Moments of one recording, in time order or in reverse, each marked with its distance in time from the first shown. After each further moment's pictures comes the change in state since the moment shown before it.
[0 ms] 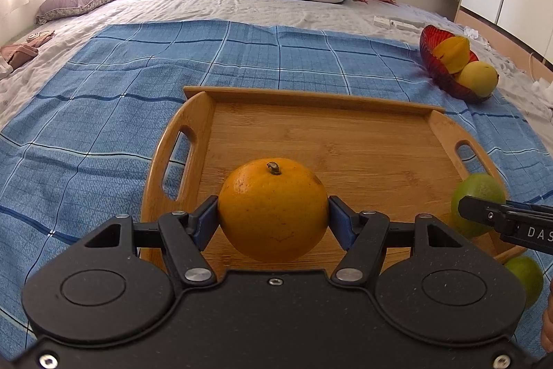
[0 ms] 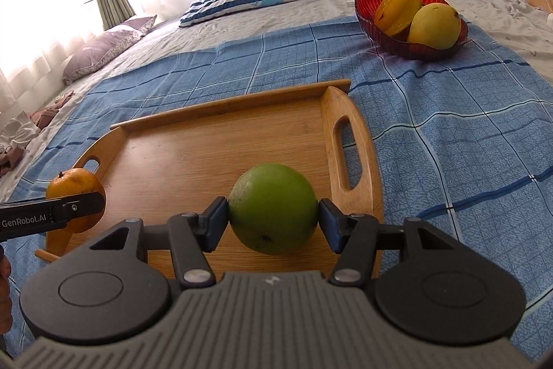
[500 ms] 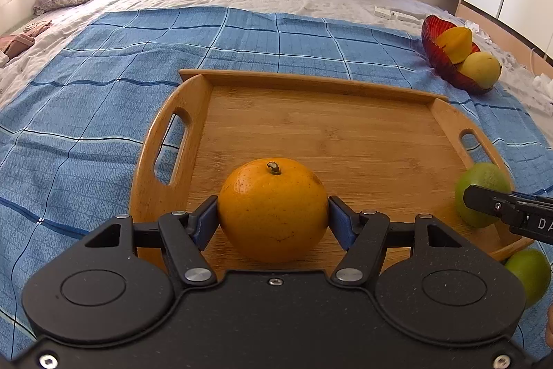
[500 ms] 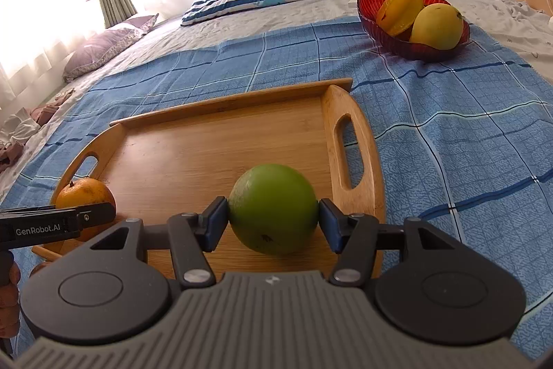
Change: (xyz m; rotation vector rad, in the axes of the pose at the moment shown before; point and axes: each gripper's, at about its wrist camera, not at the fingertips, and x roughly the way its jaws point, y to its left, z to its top) left arm 0.013 0.000 -0.008 -0.007 0.027 -0.007; right arm 0.002 -0.001 -0.003 -0.012 -0.005 0.004
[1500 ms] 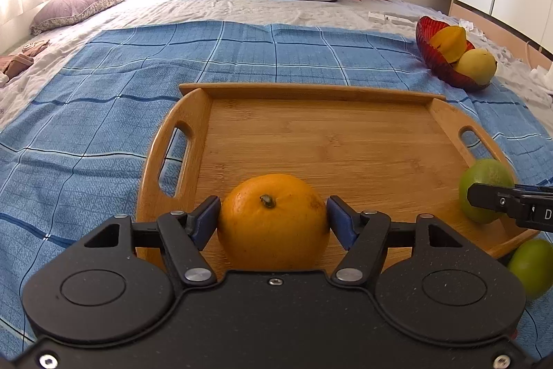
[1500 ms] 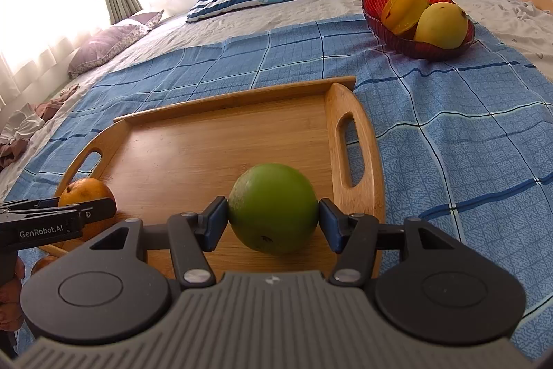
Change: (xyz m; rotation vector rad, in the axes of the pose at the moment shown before) left arm -0.004 -0.002 -0.002 0.055 -0.047 0.008; right arm -0.001 -0.001 0.000 -0.017 0.010 0.014
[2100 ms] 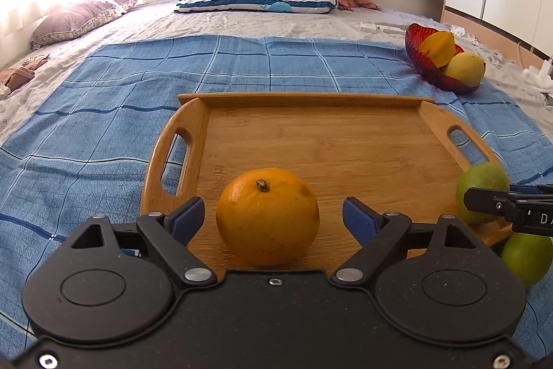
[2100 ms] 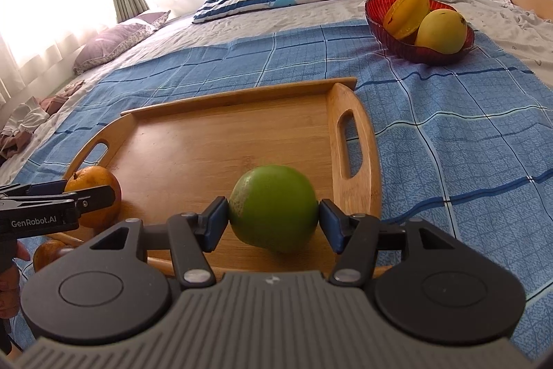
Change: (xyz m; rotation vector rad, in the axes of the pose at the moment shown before) left arm -0.019 -0.004 -0.014 0.022 -0.057 -0.009; right arm -0.013 0.002 -0.011 -0.031 -0.018 0.006
